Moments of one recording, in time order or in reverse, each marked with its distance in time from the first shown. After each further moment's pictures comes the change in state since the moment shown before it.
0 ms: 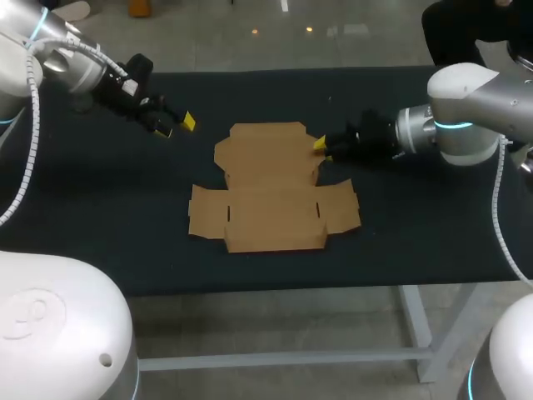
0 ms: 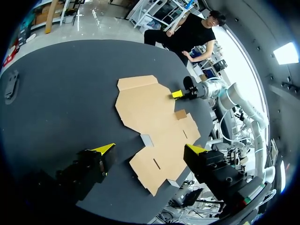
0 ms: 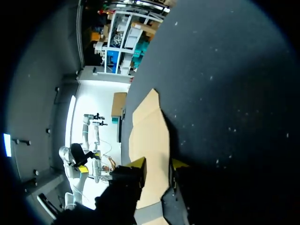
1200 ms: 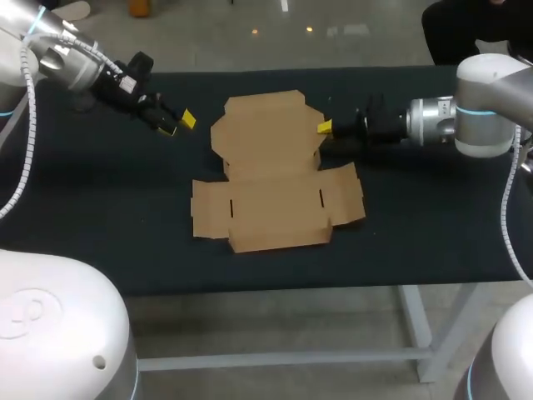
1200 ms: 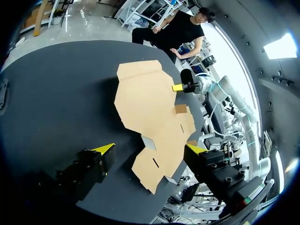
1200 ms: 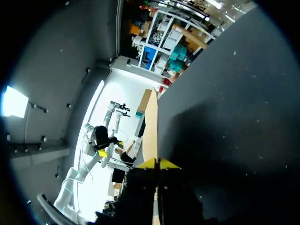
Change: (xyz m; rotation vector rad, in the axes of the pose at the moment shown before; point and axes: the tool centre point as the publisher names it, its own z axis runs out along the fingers) left arm 0.004 -0.006 0.000 -0.015 0.106 0.058; right arm 0.057 0.005 -0.027 -0.029 0.207 -0.275
